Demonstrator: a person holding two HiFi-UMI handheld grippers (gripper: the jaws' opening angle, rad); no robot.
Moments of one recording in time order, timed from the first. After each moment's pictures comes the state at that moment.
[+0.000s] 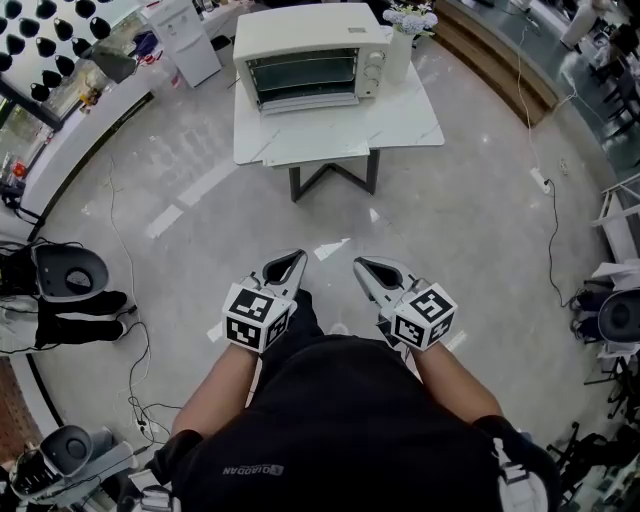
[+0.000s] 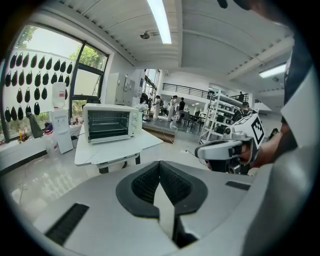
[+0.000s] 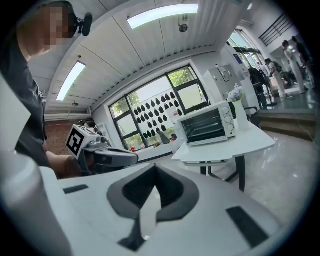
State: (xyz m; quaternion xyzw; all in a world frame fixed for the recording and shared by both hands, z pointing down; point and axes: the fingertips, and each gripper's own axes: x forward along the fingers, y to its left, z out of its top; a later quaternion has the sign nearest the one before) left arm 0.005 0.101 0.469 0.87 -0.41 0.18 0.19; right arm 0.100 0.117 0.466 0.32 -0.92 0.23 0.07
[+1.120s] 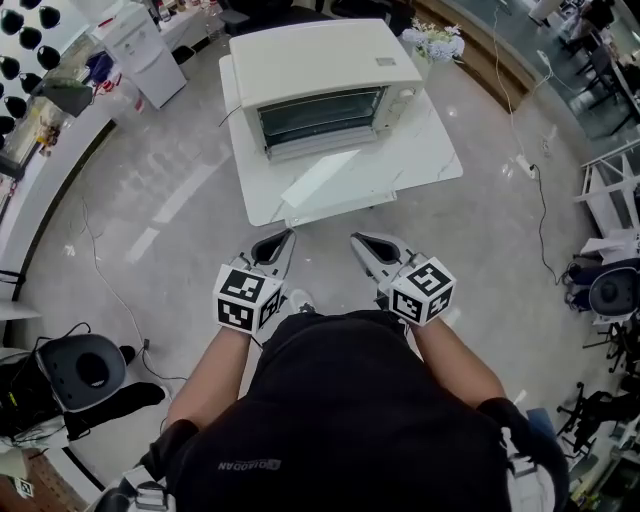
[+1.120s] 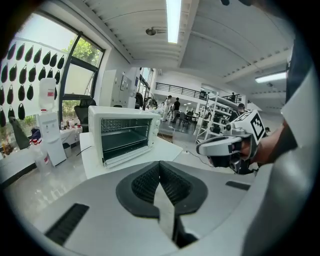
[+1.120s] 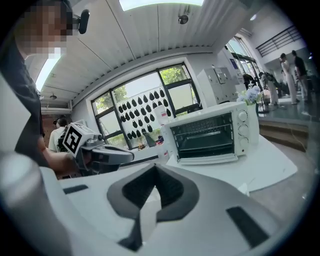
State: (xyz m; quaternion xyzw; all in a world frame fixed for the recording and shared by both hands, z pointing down) left arm -0.140 -0.158 0.463 0.90 -0.36 0.19 0.18; right arm -0.035 -0.131 0.457 0.39 -0.89 0.22 0.10
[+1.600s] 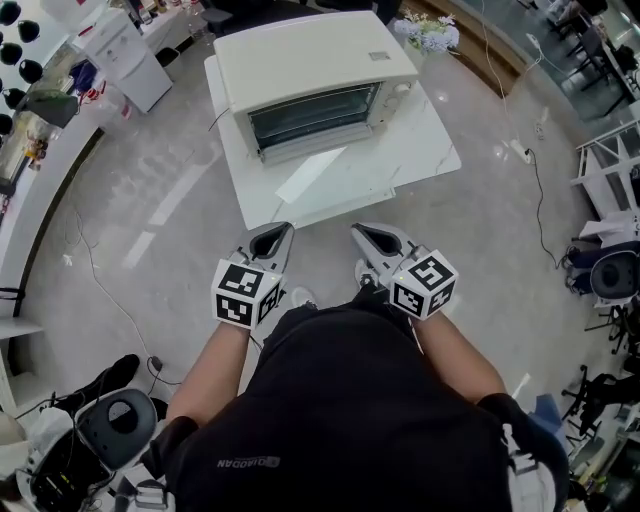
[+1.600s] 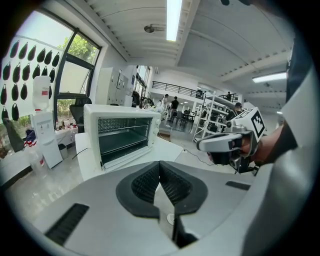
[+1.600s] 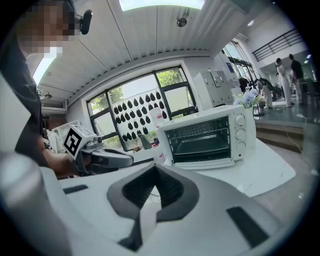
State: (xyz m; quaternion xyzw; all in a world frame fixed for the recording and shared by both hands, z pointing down) left arm -0.135 -0.193 0.472 0.91 -0.33 0.19 0.17; right arm -0.030 -0.164 0.458 0.42 -0.88 0.21 0.09
